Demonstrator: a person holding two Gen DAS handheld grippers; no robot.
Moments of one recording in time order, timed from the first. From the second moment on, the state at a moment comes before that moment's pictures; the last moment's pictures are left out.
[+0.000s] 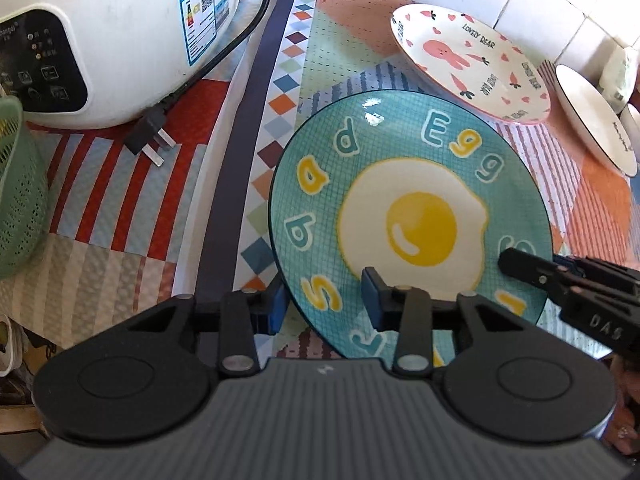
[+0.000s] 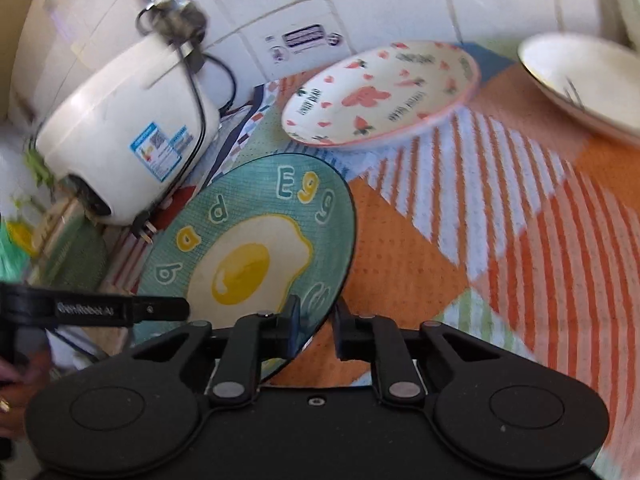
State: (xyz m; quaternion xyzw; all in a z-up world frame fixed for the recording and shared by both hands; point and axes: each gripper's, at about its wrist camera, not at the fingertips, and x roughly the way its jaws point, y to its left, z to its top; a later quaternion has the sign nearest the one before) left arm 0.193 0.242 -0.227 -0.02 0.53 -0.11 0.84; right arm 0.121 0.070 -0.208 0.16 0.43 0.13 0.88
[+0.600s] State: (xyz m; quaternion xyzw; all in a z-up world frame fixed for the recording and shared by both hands) left arm 0.170 0.225 -0.216 0.03 0.47 -0.13 0.87; right arm 0.119 0.053 -0.208 0.14 0.42 0.21 0.87
